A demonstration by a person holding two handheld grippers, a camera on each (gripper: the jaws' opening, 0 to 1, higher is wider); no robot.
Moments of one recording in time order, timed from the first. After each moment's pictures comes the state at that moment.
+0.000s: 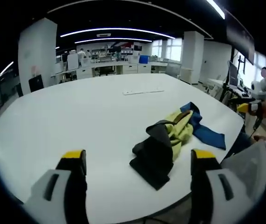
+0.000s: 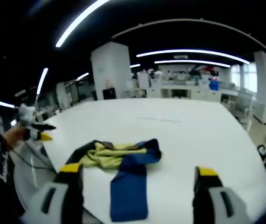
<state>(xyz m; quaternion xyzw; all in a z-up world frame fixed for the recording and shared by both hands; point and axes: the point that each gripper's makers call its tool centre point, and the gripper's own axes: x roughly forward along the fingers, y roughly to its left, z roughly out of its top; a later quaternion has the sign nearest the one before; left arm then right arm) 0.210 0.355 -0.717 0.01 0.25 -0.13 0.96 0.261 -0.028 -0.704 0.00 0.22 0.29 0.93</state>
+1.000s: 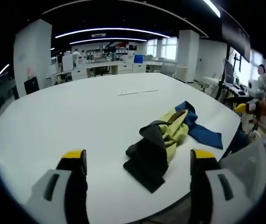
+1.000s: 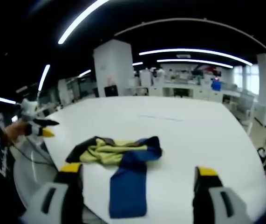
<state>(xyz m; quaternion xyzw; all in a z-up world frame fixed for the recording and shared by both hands) 0.214 0.339 -0.718 0.01 0.26 -0.15 0.96 0.256 -0.029 -0.708 -0.02 0.23 0.30 0.93</state>
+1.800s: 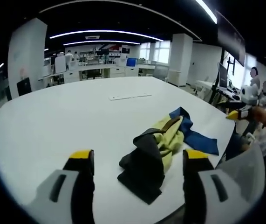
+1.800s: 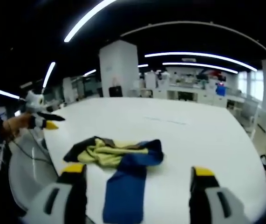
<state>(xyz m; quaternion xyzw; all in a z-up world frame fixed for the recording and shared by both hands) 0.241 0.326 -0.714 -0.01 0.24 -0.19 0.95 0.277 -0.018 -0.717 -0.03 0.21 0.32 0.92</state>
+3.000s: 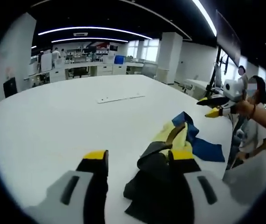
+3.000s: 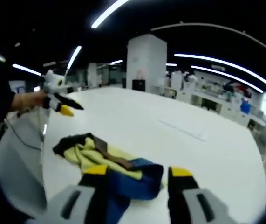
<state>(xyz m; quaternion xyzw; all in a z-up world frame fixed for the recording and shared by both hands) 0.326 0.299 -0.735 0.00 0.26 -0.26 0.93 0.373 0.034 -0.738 -0.12 0.21 0.42 0.87</state>
